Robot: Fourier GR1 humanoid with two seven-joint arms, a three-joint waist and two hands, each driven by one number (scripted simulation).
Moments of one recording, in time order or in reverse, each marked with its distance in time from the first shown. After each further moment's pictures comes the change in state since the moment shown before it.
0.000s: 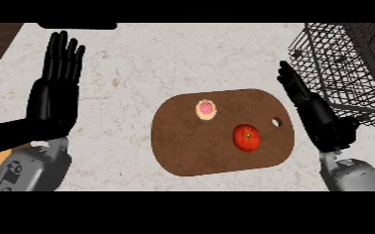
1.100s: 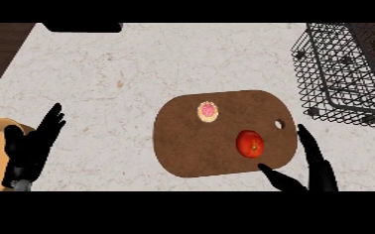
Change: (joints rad) left arm 0.291 0.208 -0.017 0.281 0.016 -0.146 0.248; right arm 0.414 0.137 0.022 0.078 0.156 -0.416 -0.127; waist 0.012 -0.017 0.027
